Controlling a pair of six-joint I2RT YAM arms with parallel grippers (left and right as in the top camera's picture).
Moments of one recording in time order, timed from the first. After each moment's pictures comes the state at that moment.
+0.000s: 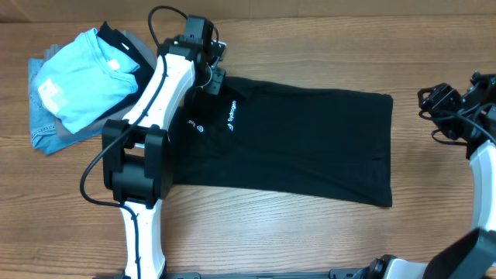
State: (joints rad) left arm -0.23 2.24 1.94 -0.96 0.02 0.08; right arm -0.48 1.51 1.14 -0.49 -0.41 0.39
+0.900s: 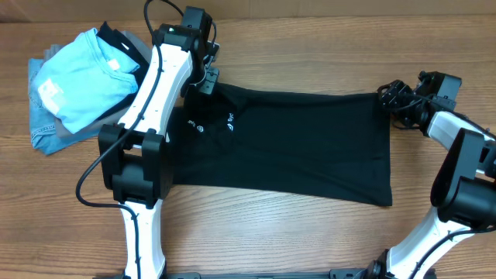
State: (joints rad) left arm -0.23 2.24 2.07 -1.21 -0.06 0.08; right arm -0.35 2.03 1.17 -0.05 -0.41 0.46
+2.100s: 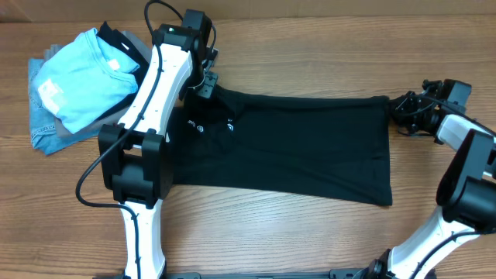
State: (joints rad) left arm -0.23 2.24 2.07 -1.28 -0.07 0.08; right arm -0.41 2.03 1.17 -0.15 -0.61 0.46
